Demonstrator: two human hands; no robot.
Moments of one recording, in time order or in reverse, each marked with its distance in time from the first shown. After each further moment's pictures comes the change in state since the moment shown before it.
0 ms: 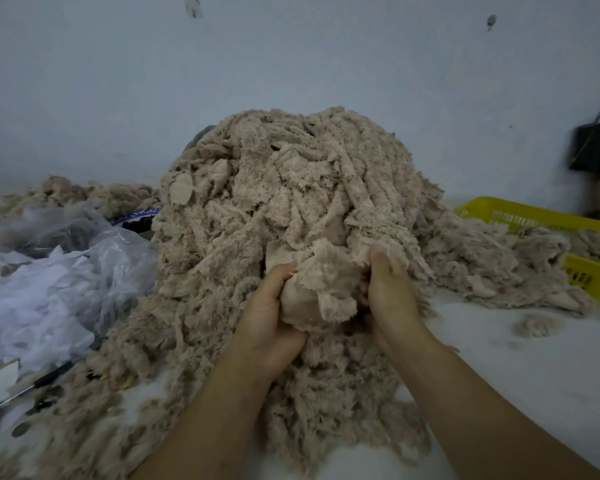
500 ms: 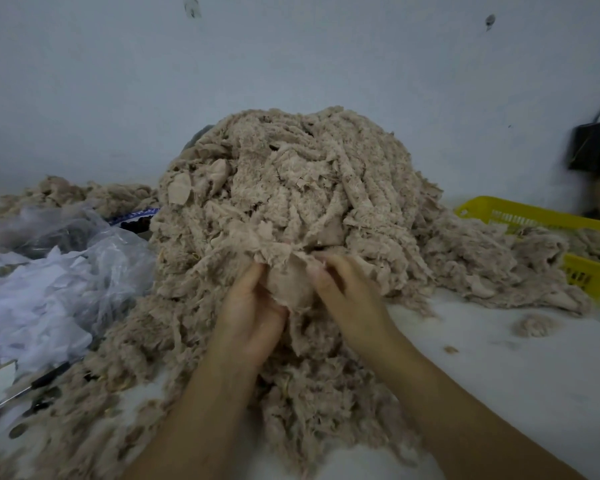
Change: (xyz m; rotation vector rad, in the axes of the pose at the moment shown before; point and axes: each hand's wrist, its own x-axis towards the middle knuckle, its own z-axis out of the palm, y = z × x) left_hand 0.013 0.011 -0.022 -0.188 0.246 0.123; right_hand -0.042 -0.012 0.008 -0.451 -0.404 -0.413
